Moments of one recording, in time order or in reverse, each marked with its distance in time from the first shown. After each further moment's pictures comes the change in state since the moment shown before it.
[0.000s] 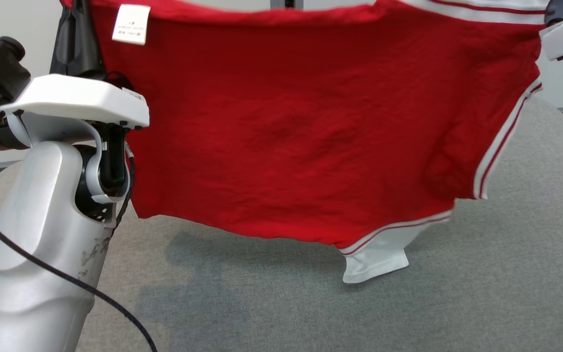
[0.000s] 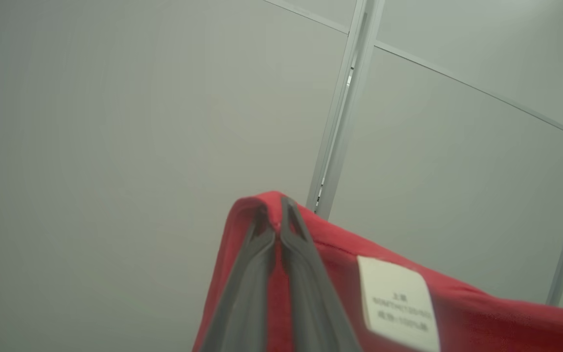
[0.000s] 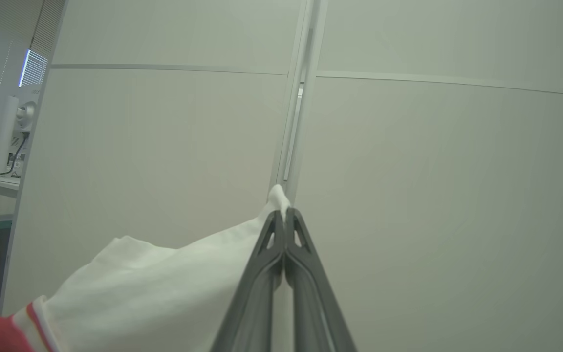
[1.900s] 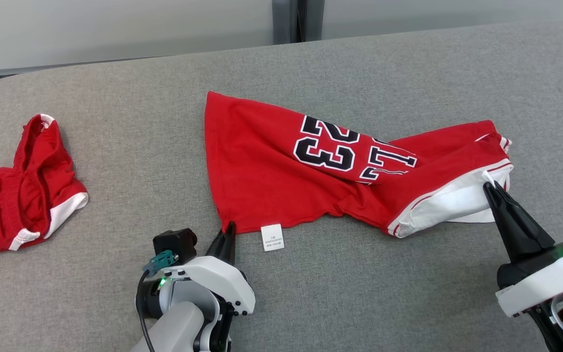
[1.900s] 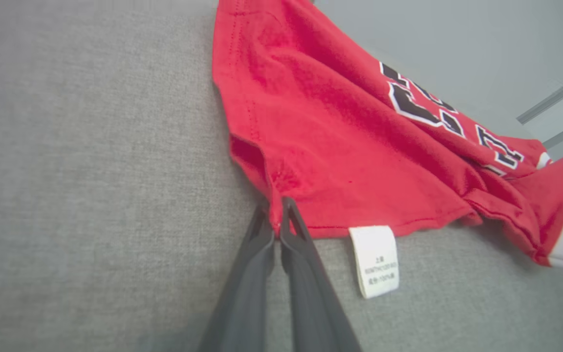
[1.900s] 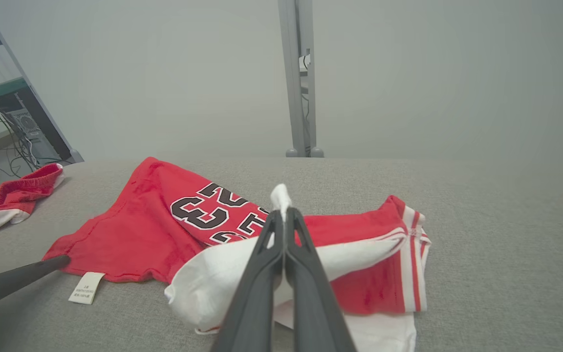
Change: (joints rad) left arm 0.327 -0.184 -0.322 0.402 -0.150 -0.119 -0.049; right arm 0.962 0.067 -0.305 -0.494 -0.131 0.000 0.140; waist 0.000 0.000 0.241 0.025
